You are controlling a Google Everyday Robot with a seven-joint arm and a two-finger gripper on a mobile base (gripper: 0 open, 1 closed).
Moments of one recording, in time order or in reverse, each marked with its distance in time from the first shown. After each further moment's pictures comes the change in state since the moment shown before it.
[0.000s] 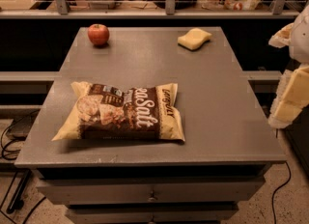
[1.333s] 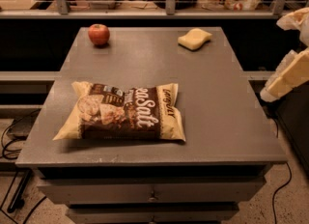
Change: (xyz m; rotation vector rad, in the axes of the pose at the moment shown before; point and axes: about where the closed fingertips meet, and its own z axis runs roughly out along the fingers) arm -0.004 -0.054 0.002 0.121 -0.286 0.085
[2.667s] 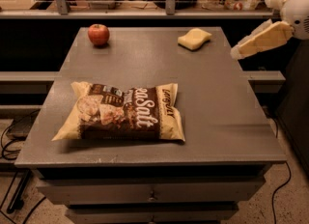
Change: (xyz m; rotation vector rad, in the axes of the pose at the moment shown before) arm -0.048 -0.080 0.026 0.111 -0.400 0.156
